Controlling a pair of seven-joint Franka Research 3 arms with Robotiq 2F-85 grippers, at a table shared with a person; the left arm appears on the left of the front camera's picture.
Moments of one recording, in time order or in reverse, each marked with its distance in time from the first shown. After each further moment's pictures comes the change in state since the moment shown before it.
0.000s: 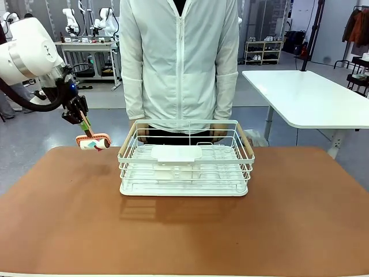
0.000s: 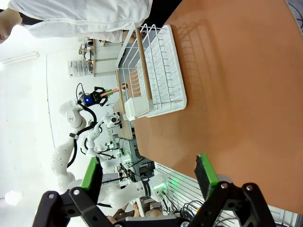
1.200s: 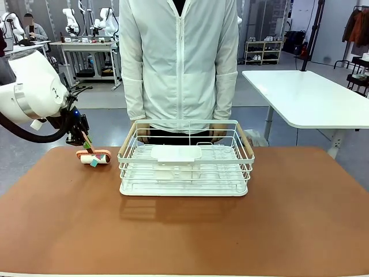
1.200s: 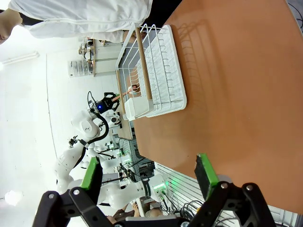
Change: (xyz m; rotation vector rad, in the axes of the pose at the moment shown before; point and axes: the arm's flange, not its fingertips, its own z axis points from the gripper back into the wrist) left arm -0.013 0.072 -0.053 -0.165 -0.105 0.012; right arm 0.000 0.000 0.000 0.000 0.000 0.000
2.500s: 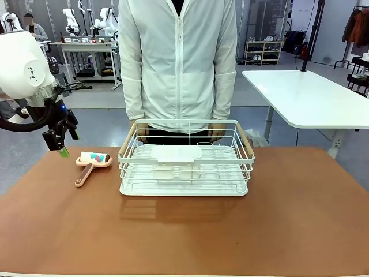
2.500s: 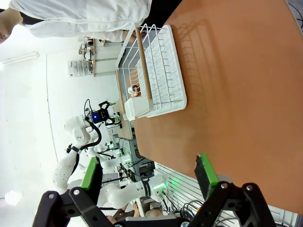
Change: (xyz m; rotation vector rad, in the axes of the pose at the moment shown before) left arm -0.002 0.031 0.053 0.217 -0.022 0.035; right arm 0.000 0.000 0.000 0.000 0.000 0.000
